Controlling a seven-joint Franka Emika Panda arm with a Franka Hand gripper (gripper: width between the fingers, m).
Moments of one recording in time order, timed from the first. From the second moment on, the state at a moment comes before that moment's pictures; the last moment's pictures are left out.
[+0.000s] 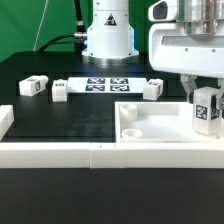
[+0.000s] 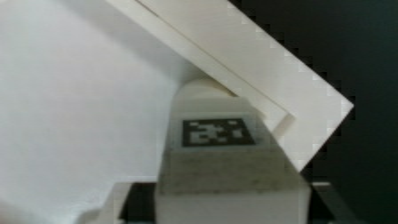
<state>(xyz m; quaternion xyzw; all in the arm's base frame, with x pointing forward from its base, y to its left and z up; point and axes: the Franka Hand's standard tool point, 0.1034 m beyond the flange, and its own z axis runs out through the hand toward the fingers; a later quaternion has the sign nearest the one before) 0.631 0.117 0.075 -0.88 0.48 -0.04 0.06</state>
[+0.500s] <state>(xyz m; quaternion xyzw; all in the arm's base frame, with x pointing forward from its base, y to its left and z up) 0.631 0.128 0.078 -0.93 0.36 -0.04 0.05</state>
